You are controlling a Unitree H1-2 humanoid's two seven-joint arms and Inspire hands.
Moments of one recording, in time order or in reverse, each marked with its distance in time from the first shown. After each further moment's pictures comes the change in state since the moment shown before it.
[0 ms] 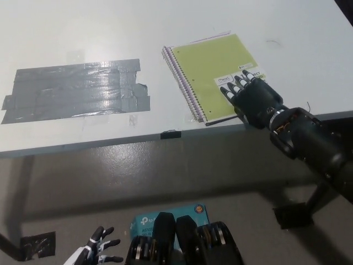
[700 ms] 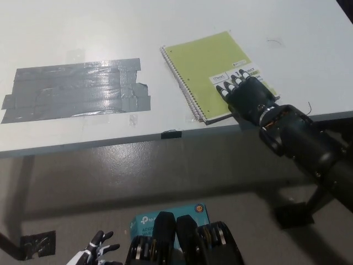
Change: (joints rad) left_arm 0.017 0.003 -0.002 0.000 0.003 0.000 0.000; right_arm -0.005 0.042 -0.040 -0.040 0.002 0.073 0.133
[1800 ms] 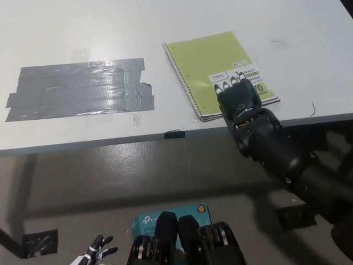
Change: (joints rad) left_arm 0.016 -0.001 -0.001 0.000 0.001 -0.001 0.000; right_arm 0.000 0.101 -0.027 -0.026 -0.033 0.278 0.213
